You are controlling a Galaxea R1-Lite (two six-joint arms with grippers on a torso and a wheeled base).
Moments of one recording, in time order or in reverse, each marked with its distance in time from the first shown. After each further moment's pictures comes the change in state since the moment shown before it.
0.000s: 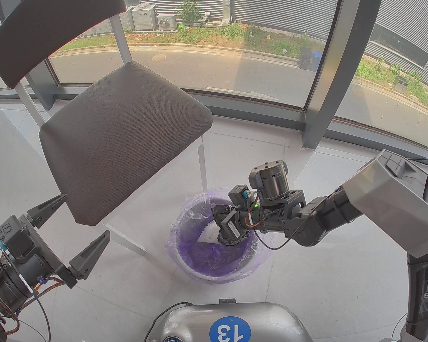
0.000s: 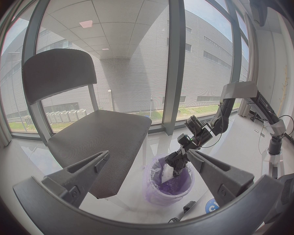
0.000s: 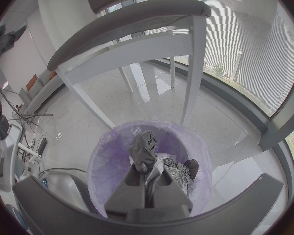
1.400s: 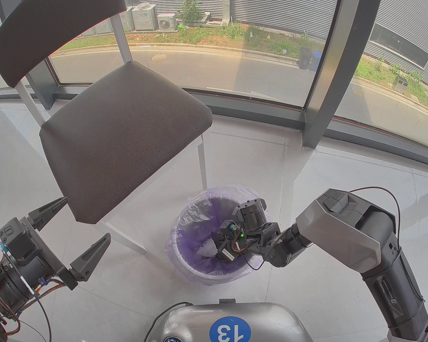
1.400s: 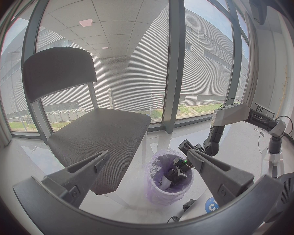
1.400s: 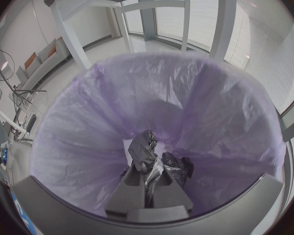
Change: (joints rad) left arm 0.004 0.003 0.010 0.000 -0.001 0.001; right arm -0.025 0.320 -0.153 -0.048 -0.049 -0.125
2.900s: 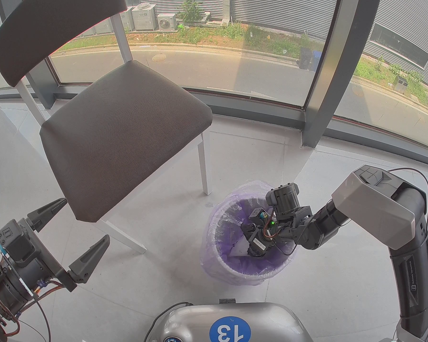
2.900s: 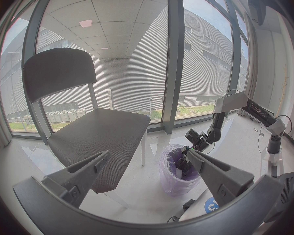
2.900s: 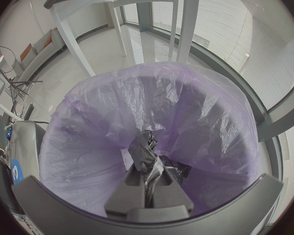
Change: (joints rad) left arm -0.004 -0.014 0.008 0.000 0.000 0.001; right arm -0.119 -0.172 0.174 0.047 0.020 -0.115
